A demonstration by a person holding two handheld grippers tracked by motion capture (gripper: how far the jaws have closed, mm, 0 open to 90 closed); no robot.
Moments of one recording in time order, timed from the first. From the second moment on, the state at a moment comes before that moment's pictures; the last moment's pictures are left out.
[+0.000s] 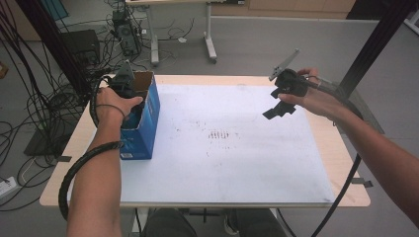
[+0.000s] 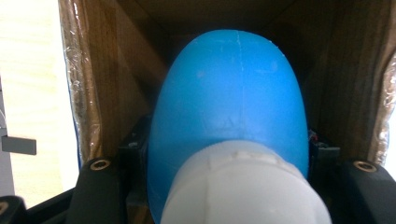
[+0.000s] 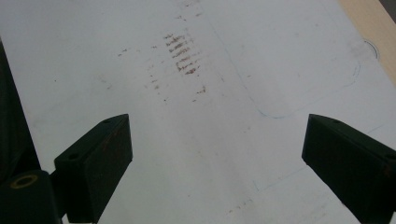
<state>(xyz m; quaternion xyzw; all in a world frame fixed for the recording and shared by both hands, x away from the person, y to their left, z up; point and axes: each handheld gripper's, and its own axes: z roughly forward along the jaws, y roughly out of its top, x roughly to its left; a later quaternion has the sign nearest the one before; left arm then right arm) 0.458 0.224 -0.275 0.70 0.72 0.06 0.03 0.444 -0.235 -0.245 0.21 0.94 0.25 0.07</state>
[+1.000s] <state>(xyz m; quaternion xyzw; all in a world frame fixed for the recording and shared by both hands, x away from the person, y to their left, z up) 0.458 0.224 -0.275 0.69 0.72 0.06 0.03 0.447 -0.237 -0.233 0.21 0.94 0.24 0.08</state>
